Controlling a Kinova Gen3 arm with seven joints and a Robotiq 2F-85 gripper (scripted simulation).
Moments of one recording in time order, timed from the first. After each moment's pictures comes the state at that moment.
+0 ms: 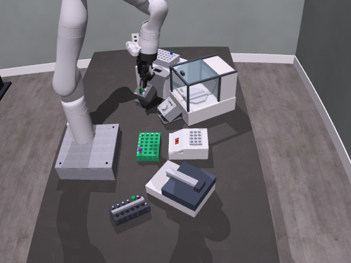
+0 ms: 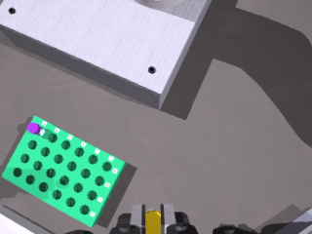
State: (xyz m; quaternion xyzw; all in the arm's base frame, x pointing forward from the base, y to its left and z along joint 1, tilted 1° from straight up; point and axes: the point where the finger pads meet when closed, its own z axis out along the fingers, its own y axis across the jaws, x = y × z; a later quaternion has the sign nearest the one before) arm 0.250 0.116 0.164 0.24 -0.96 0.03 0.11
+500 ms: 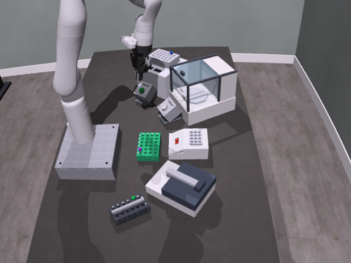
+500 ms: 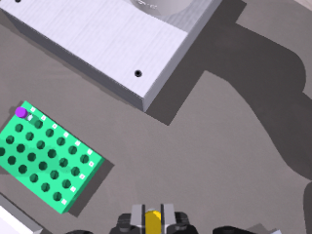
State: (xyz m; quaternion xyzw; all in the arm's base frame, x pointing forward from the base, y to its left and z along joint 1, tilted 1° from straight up) arm 0.231 0.148 0.178 0.31 -0.94 0.03 0.11
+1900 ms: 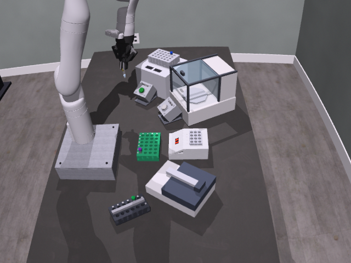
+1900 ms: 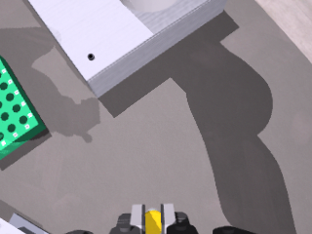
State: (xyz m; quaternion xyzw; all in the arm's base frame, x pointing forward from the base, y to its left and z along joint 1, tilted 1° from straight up) arm 0.158 0.230 0.178 0.47 -0.88 0.05 0.10
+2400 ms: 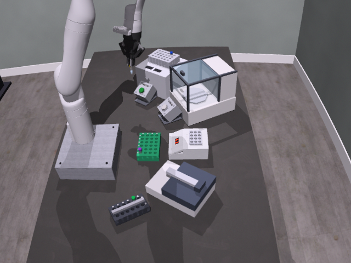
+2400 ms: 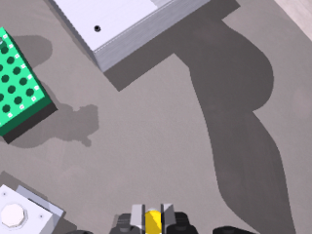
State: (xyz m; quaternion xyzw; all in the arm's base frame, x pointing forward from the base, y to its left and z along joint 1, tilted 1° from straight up) arm 0.184 0.257 0.178 0.47 -0.88 0.05 0.10
